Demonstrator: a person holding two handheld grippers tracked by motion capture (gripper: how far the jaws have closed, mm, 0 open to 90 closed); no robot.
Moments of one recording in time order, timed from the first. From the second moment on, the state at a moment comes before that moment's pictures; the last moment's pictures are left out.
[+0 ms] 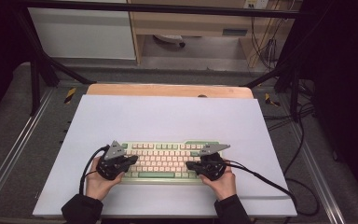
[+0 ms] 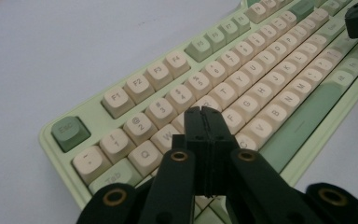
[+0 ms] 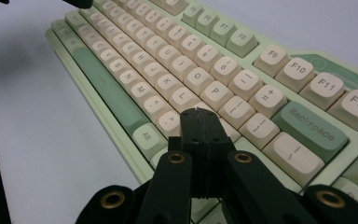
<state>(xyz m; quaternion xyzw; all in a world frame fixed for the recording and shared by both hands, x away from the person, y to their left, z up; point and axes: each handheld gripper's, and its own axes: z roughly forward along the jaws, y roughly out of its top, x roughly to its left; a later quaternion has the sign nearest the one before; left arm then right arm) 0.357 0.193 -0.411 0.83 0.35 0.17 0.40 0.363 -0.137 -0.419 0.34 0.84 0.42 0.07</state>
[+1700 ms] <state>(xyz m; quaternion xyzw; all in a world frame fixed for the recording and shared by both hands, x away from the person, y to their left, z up) 0.376 0.162 -0.428 0.84 0.34 0.17 0.39 0.360 -0.143 -0.418 0.34 0.84 0.43 0.07</state>
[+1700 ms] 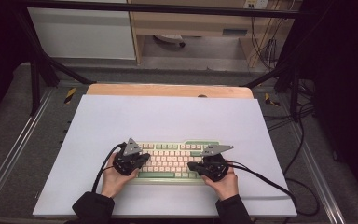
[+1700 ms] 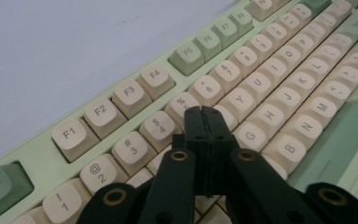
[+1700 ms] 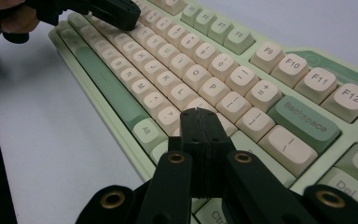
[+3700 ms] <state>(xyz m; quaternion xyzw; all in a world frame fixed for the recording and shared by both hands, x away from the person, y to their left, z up) 0.341 0.229 -0.423 0.82 0.36 0.16 0.41 0.389 -0.097 -0.420 0.36 0.83 0.41 0.09</state>
